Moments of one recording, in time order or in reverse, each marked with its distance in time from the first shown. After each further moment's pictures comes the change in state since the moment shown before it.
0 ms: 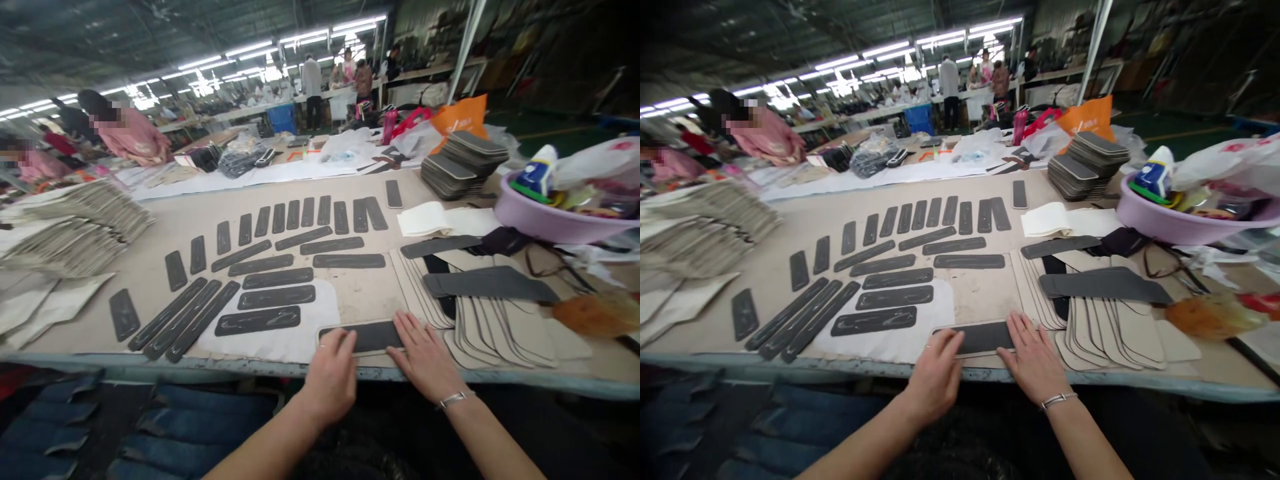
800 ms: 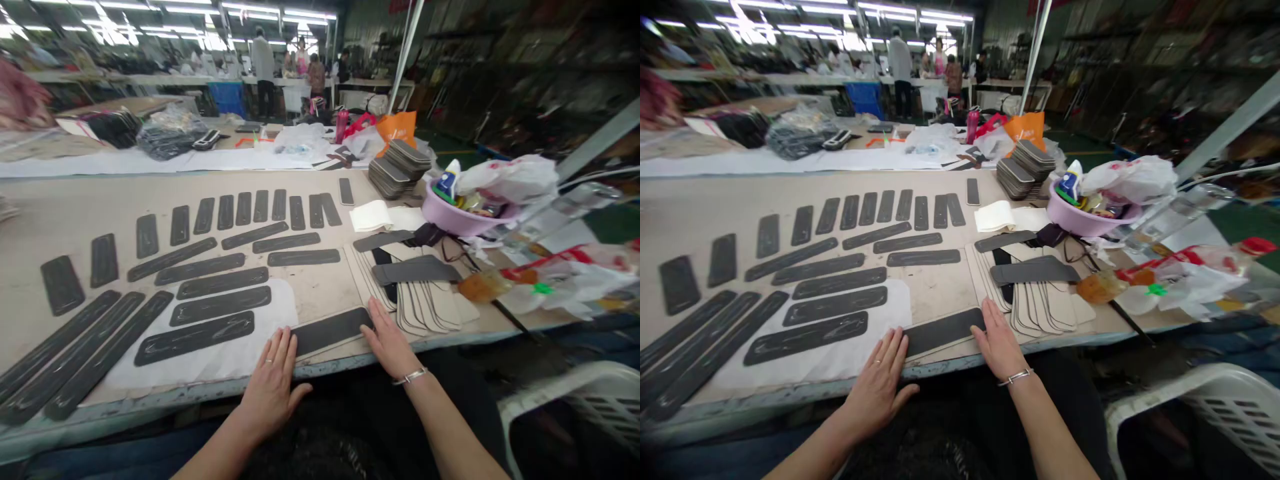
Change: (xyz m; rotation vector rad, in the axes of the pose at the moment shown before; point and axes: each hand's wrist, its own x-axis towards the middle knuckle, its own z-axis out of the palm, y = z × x) left_hand -0.023 -0.056 0.024 0.326 -0.112 0.187; right_hand -0.002 0.014 -0.023 0.180 0.009 0.187
